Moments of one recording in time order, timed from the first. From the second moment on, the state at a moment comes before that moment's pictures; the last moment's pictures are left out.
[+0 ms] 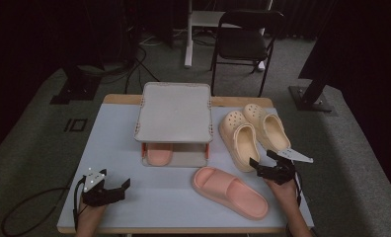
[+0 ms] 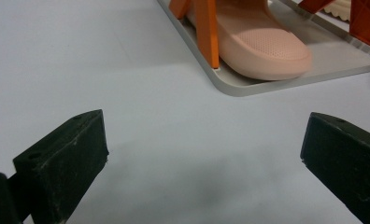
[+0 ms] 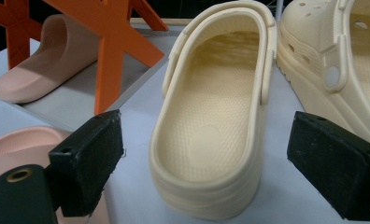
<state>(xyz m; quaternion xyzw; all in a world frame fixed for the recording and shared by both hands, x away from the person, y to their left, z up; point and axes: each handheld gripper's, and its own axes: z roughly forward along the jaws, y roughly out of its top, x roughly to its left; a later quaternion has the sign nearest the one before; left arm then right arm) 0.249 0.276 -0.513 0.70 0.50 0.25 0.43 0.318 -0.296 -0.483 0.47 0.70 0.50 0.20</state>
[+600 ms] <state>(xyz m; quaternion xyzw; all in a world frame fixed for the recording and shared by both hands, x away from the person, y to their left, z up) 0.246 0.276 -0.515 0.70 0.50 0.26 0.44 0.360 -0.293 -0.485 0.49 0.71 0.47 0.19</state>
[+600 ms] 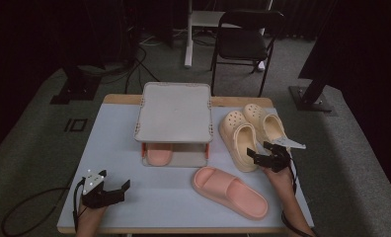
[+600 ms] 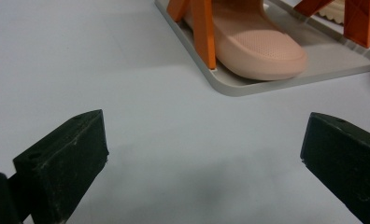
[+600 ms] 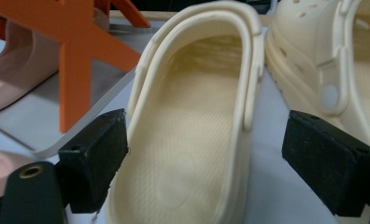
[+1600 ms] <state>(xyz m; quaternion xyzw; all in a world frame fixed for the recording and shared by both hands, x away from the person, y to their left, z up) 0.245 0.273 -0.516 0.70 0.50 0.26 0.45 0.420 -0.275 -0.483 0.51 0.72 0.41 0.21</state>
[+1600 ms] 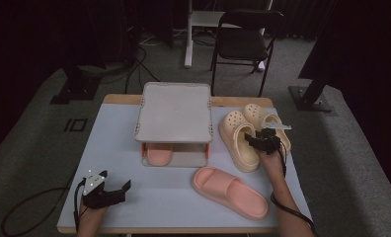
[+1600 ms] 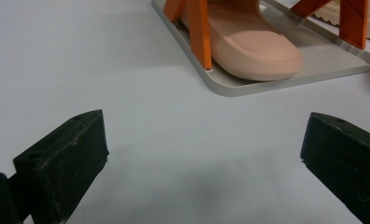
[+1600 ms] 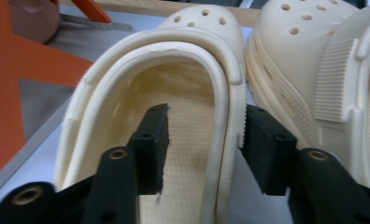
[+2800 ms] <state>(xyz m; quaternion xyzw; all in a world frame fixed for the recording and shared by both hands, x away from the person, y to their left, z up) 0.243 0.273 -0.511 0.70 0.48 0.25 0.47 0.399 -0.274 -0.472 0.46 0.75 0.45 0.16</state>
